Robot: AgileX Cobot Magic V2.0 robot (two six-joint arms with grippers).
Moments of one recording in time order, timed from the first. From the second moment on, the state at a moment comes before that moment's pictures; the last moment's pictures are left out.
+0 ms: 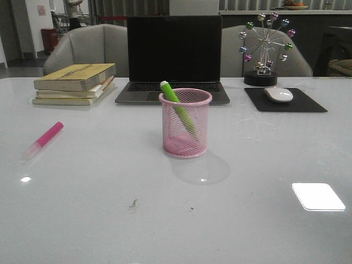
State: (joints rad) left arm -0.07 1.37 -0.96 -0.03 0.24 0.01; right arm -0.11 0.68 -0.57 0.55 0.37 -0.62
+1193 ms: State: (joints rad) left arm -0.19 1.98 -1.37 -0.20 0.61 0.19; right arm -0.11 0.68 -0.57 0.55 0.37 -0.62
